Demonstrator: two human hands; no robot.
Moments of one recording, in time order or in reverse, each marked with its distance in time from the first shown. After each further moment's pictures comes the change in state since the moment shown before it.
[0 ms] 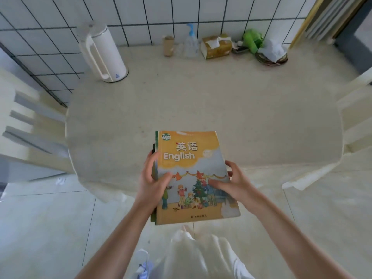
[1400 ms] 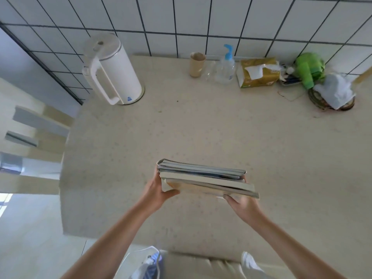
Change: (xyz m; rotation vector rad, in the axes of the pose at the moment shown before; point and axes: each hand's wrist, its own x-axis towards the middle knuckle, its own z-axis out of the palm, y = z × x) left_hand 0.267 -0.019 -0.021 0.474 -0.006 0.021; right_hand 0.261 -0.080 -0.034 -0.281 0.143 -0.509
